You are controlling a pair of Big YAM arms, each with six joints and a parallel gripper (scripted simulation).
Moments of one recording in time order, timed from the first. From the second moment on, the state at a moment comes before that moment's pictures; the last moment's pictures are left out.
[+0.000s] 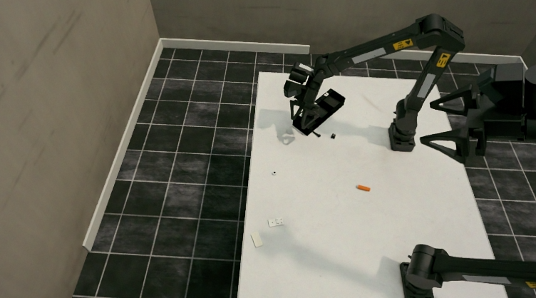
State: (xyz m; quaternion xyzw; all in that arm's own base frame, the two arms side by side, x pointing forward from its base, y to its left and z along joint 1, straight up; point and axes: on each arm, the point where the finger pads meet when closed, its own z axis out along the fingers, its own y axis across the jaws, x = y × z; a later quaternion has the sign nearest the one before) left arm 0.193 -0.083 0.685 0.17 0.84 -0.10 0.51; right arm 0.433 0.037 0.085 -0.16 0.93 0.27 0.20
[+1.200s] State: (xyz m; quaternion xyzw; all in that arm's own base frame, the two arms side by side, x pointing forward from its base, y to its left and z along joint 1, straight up) left arm 0.210 -0.004 0.685 0.00 0.85 0.00 0.52; right arm 0.433 0.037 0.085 -0.16 0.93 0.27 0.20
